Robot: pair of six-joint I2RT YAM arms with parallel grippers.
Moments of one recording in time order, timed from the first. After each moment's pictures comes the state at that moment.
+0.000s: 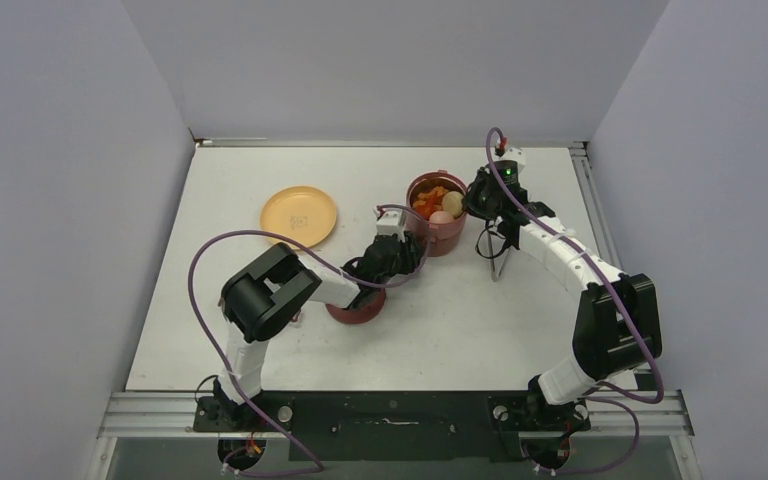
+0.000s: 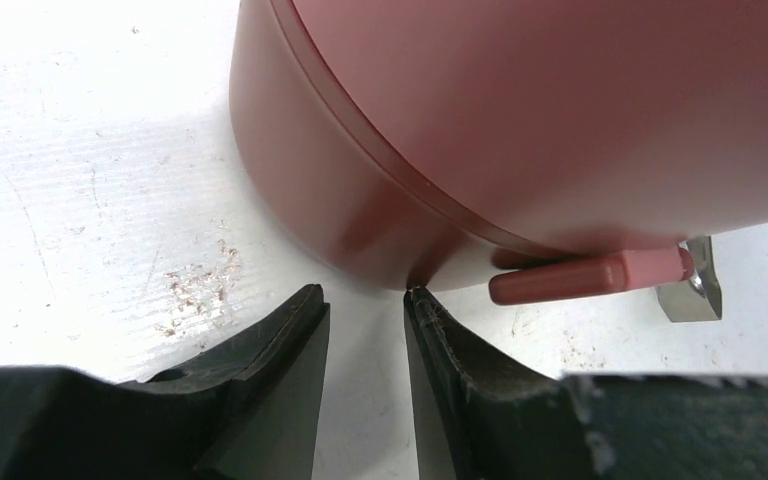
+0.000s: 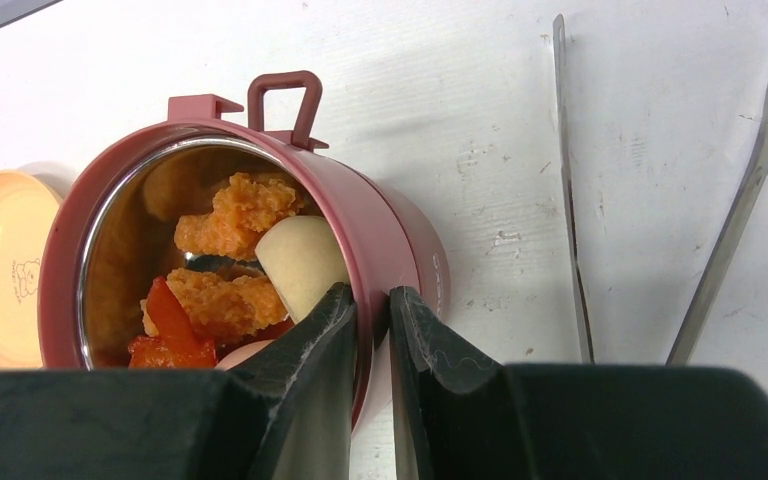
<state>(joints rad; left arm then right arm) -0.84 2.01 0.96 0.70 -0.27 -0.57 0.30 1.55 1.13 -0.20 0.11 0.52</state>
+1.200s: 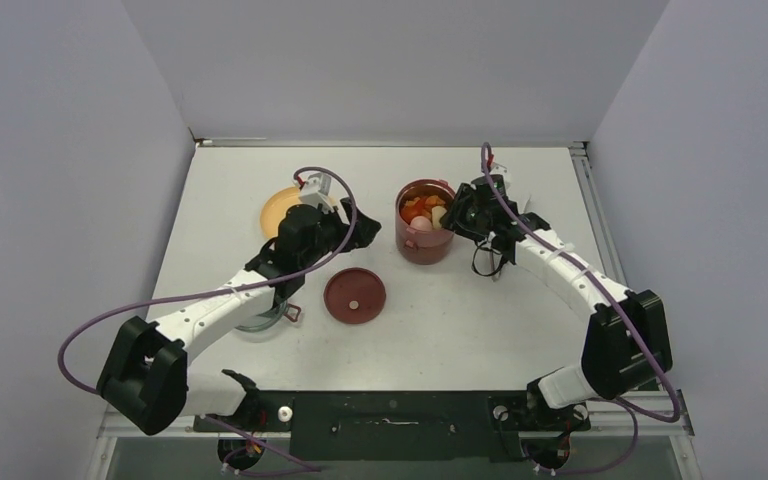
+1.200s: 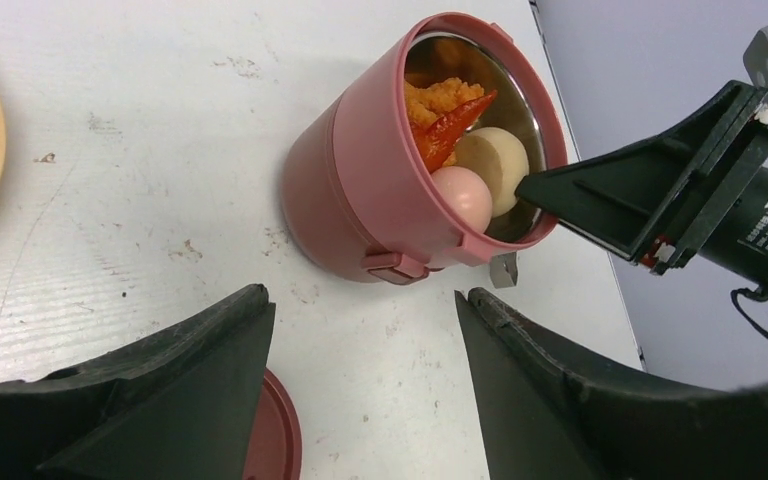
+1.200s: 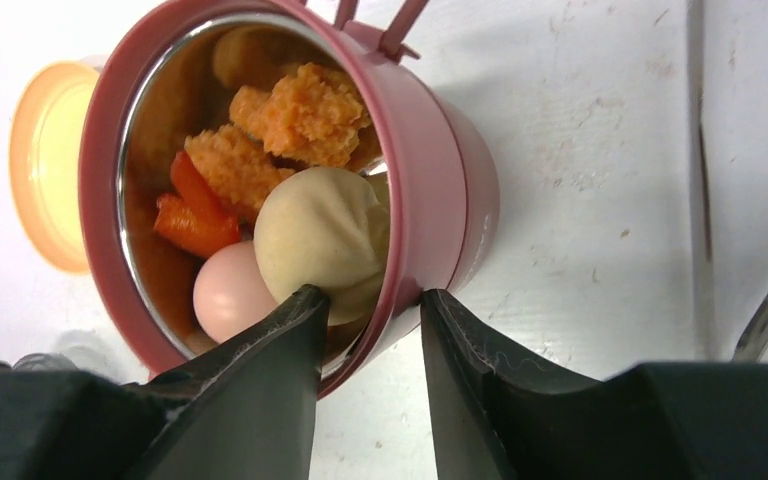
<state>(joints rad) -0.60 1.30 0.78 0.23 -0.03 -0.70 0.38 1.48 1.09 -0.32 0.04 0.63</state>
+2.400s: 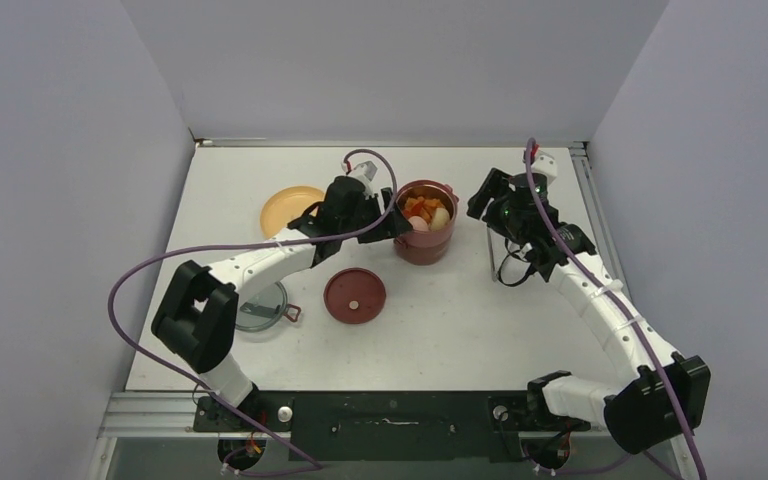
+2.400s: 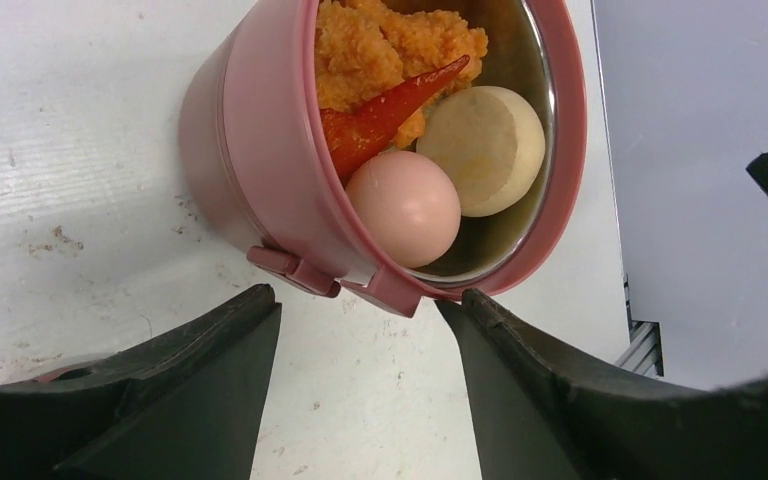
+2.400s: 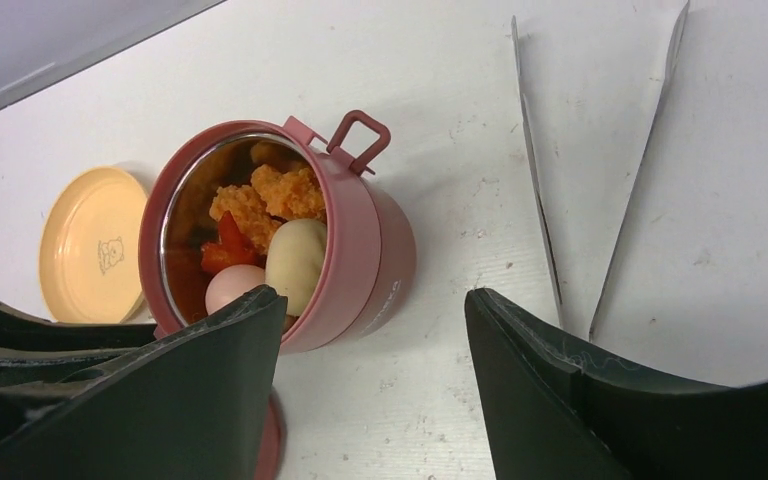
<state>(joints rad) -0.63 1.65 1.15 -0.04 0.14 -0.75 0.35 1.21 1.08 -0.41 0.20 0.58</state>
